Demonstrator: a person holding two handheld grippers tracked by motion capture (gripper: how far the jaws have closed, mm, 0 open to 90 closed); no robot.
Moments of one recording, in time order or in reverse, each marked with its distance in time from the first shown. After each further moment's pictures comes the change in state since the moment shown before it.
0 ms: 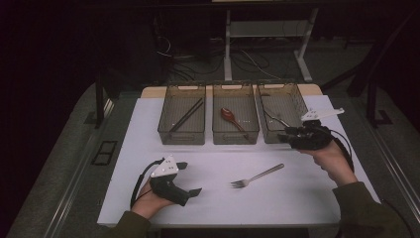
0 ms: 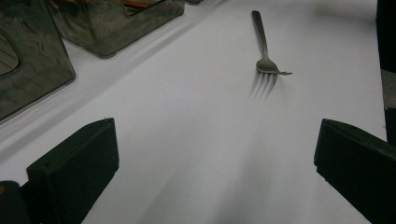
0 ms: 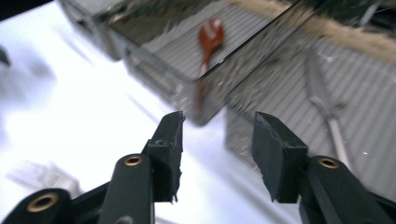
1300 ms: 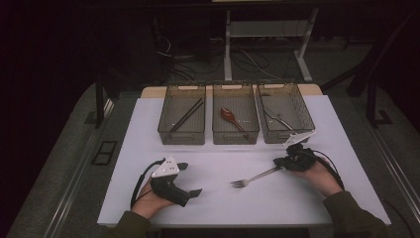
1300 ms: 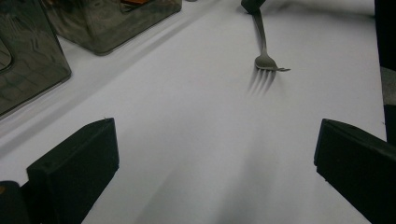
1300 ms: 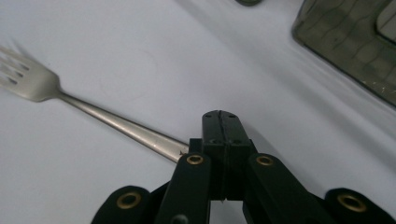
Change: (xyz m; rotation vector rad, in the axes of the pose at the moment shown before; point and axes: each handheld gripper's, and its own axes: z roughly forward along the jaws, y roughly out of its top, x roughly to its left) left arm -0.001 -0.001 0.002 0.011 -0.009 0.007; right arm 0.013 -0.054 0.048 0.278 0.051 -0.049
